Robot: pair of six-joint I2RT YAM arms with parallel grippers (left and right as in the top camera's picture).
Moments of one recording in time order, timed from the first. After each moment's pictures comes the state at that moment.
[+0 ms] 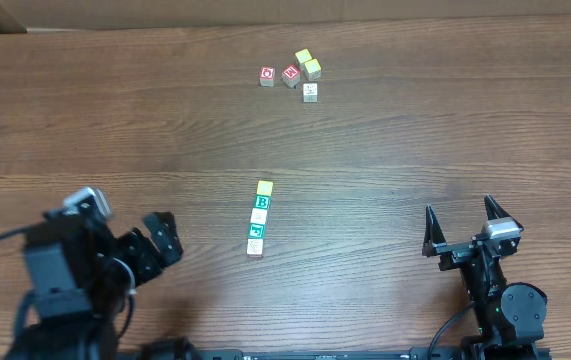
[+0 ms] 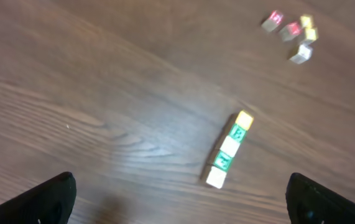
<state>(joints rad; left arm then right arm) 0.17 0.73 1.14 -1.26 0.08 -0.37 0.09 0.01 0.02 -0.03 -0.09 0.02</state>
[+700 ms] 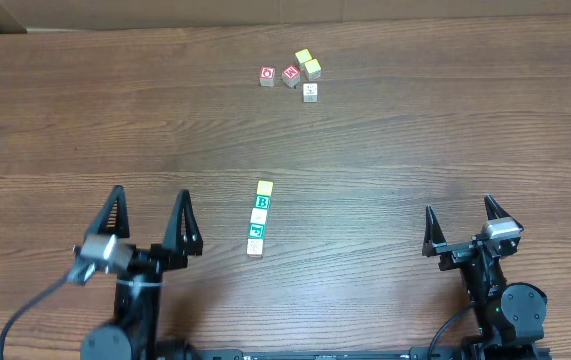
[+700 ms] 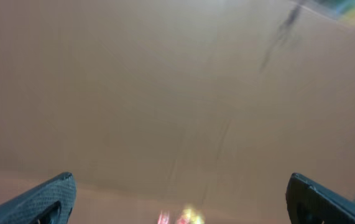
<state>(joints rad) 0.13 0.11 0.28 0.17 0.22 -0.39 0.09 0.01 0.02 -0.03 -0.09 0.02</state>
